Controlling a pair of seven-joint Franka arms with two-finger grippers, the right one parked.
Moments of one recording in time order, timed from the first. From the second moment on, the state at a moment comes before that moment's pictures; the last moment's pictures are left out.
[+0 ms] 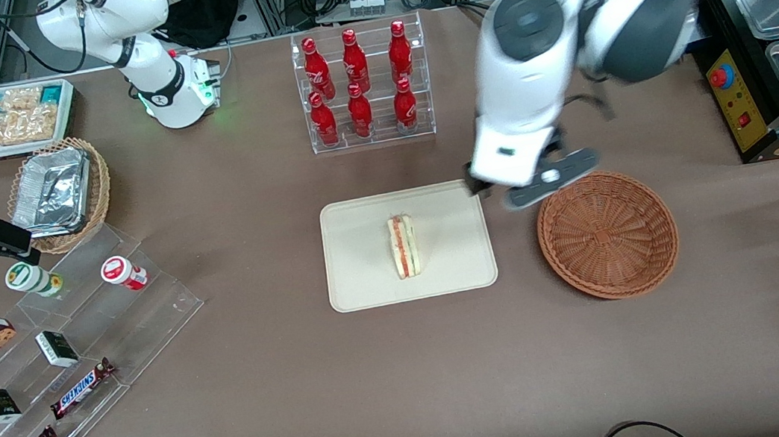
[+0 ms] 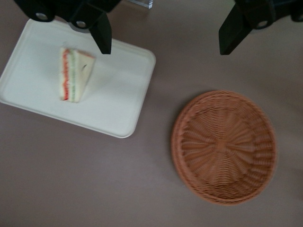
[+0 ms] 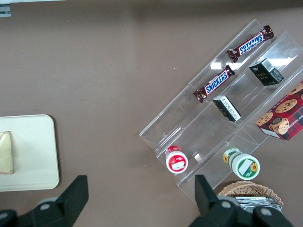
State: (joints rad) arm -0.20 0.27 -0.40 -1.40 0.16 1.54 -0.92
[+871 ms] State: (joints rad) arm 0.15 -0.05 -0.38 -1.60 0.06 1.32 -0.32
